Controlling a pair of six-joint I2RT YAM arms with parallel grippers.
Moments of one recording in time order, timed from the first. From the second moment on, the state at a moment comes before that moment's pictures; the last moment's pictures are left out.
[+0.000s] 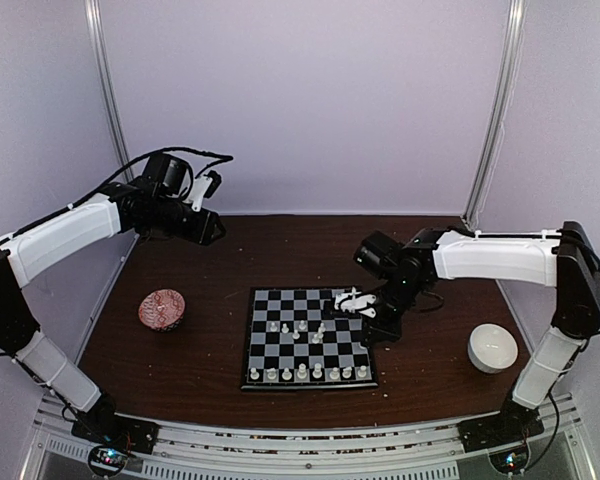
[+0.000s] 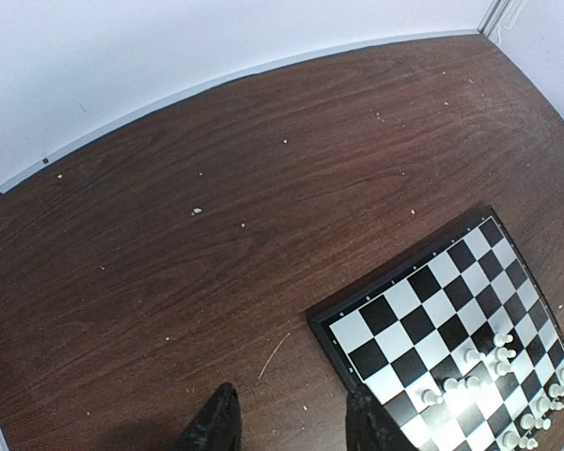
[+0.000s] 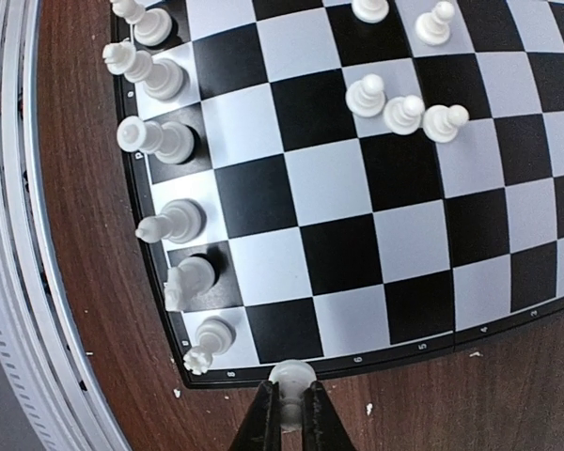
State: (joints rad) left arm -0.47 1.52 1.35 -0.57 0.09 -0.04; right arm 0.81 1.70 1.23 -0.87 -0.26 -0.53
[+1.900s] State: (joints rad) left arm -0.47 1.54 1.35 -0.57 0.10 -0.04; right arm 0.86 1.81 1.50 -0.93 -0.21 -0.53
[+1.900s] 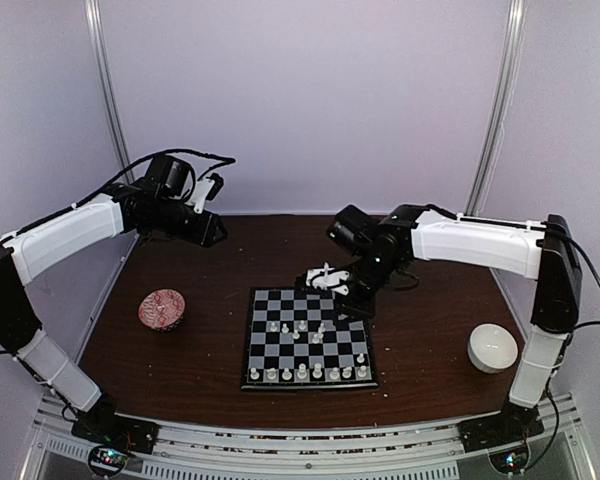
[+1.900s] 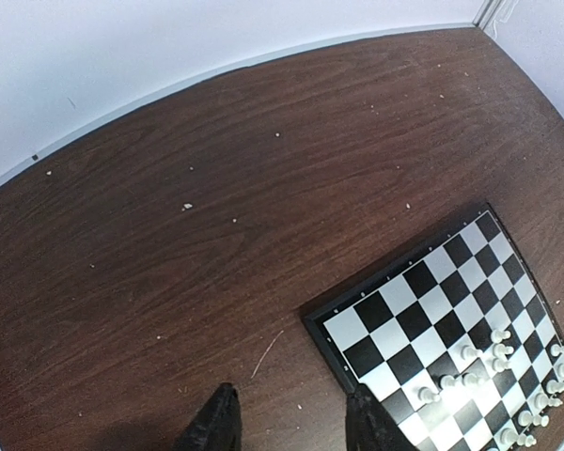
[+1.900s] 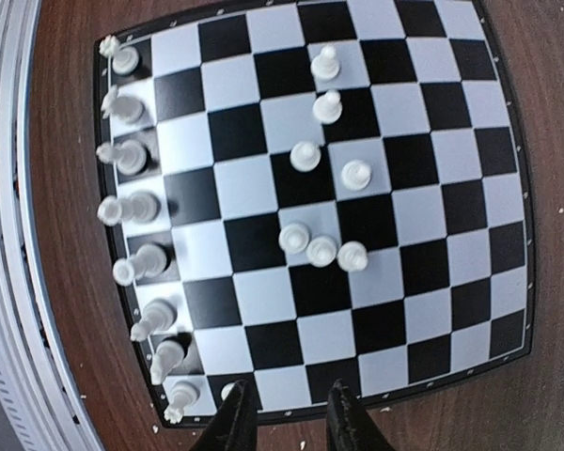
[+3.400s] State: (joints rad) left arm -0.47 1.54 1.35 -0.57 0.12 -0.03; right arm 0.85 2.19 1.78 -0.98 -0.14 -0.40
